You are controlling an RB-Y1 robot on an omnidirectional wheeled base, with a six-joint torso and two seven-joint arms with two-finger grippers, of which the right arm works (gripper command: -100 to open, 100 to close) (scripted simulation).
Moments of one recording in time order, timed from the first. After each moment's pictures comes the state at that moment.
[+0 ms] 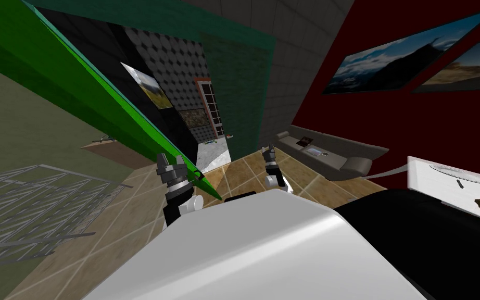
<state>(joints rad) 0.34 -0.07 -0.01 -1.89 -0.12 -0.52 -0.05</state>
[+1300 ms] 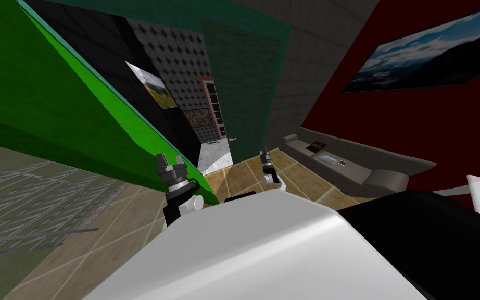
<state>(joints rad) 0.19 -0.10 -0.02 -1.56 -0.18 -0.60 0.02</state>
